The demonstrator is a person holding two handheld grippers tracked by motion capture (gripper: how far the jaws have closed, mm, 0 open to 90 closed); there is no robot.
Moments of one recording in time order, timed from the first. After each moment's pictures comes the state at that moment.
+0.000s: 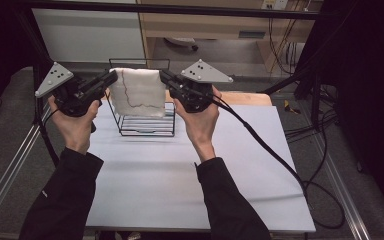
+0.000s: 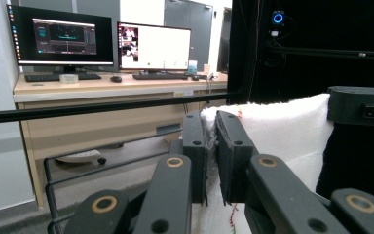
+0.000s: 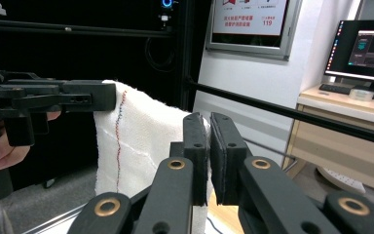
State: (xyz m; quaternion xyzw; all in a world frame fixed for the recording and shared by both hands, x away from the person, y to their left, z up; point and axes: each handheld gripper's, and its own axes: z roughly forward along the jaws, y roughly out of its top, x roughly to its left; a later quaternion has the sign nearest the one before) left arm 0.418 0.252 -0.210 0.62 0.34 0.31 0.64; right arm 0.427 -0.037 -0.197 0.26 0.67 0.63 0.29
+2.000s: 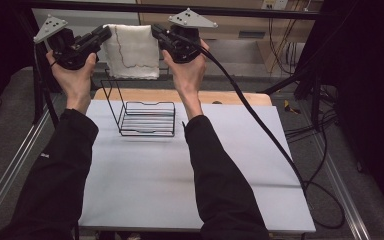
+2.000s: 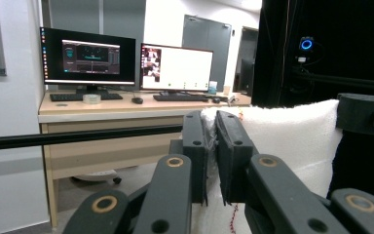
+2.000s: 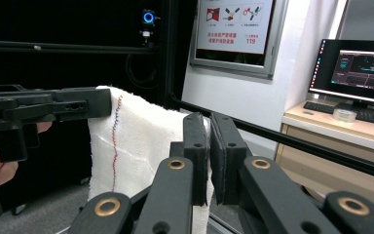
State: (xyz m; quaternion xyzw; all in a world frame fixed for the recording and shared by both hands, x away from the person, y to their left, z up) left arm 0.503 0.264 -0.163 0.58 0.36 0.34 0.65; right arm 0.513 -0.011 -0.142 0.26 0.66 0.64 0.31
